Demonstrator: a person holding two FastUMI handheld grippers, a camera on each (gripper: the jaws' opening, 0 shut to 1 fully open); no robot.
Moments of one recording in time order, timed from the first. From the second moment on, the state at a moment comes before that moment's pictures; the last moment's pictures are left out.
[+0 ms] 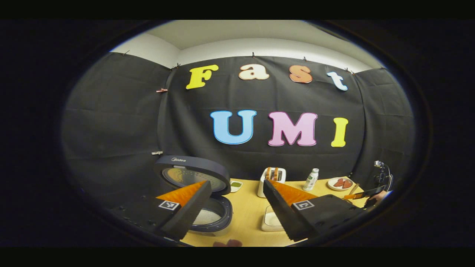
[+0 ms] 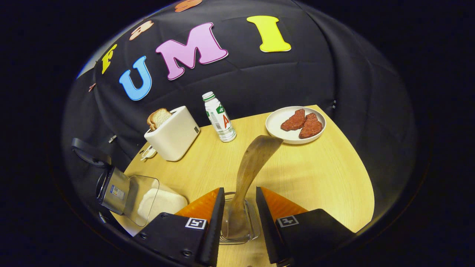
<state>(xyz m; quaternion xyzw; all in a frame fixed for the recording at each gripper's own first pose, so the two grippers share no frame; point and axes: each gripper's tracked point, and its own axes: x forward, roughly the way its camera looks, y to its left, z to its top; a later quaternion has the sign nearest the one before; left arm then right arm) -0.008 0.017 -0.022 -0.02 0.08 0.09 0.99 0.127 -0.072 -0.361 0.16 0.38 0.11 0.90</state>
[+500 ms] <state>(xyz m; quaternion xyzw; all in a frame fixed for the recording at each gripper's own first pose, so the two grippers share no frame) -0.023 0.029 -0.027 -0.02 0.08 0.11 0.99 0.125 -0.074 -0.355 0.18 0.38 0.09 0.90</state>
